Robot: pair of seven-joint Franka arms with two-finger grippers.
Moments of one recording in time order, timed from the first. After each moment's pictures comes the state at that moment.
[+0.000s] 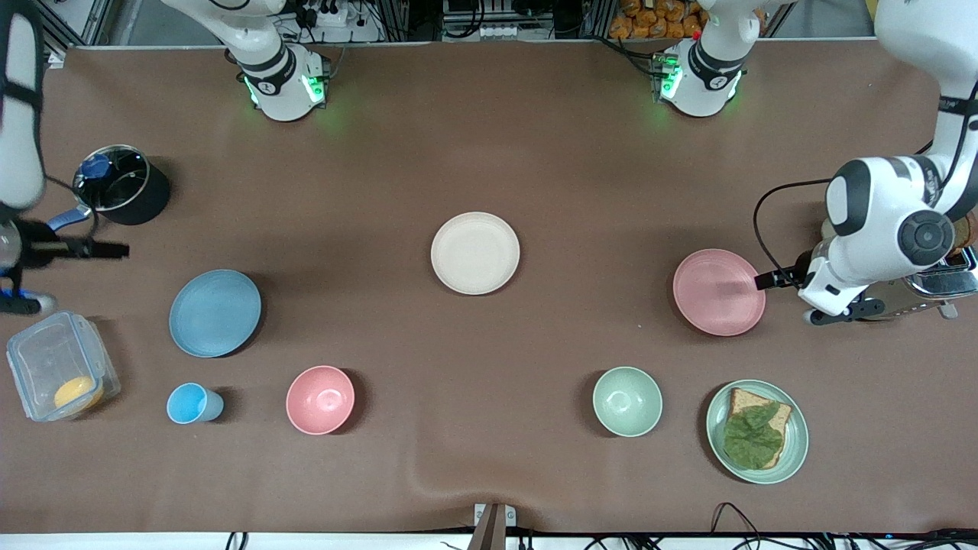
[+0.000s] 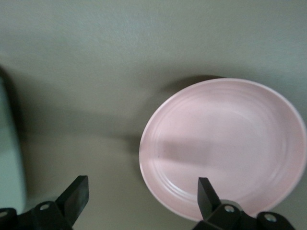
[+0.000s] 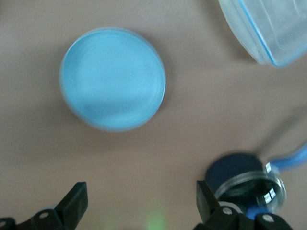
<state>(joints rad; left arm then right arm) 0.15 0.35 -0.10 -2.03 0.09 2.21 -0.18 -0.12 0.41 -0.11 -1.54 -0.04 1.63 -0.09</state>
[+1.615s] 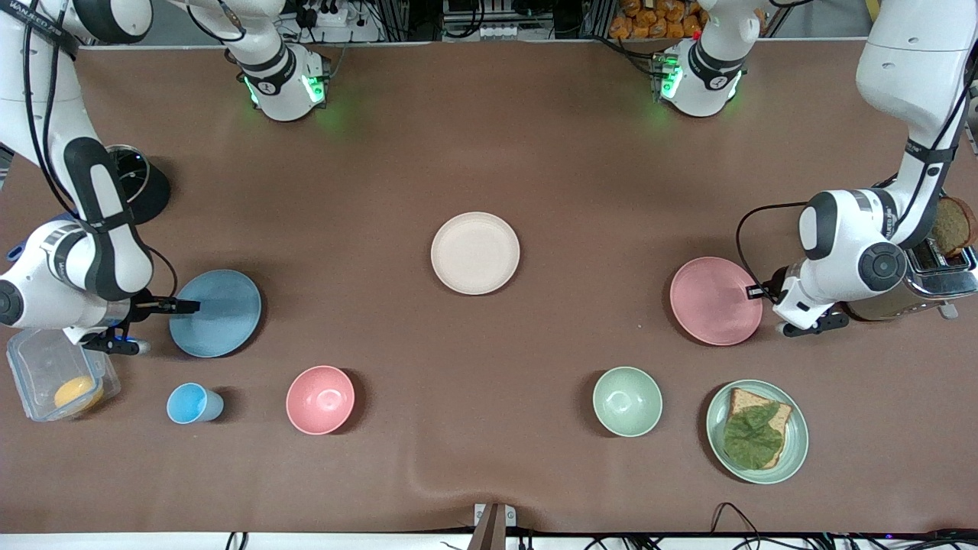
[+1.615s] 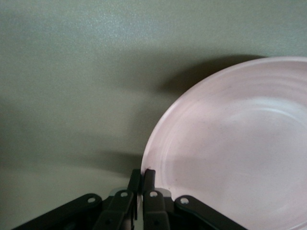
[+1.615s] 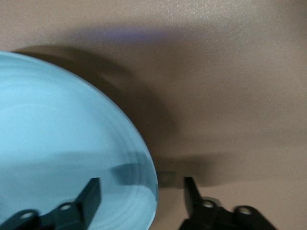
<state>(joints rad) 0.16 0.48 -0.10 -2.03 0.09 2.32 -0.18 -0.21 0.66 -0.10 -1.75 0.10 2.12 -0.22</state>
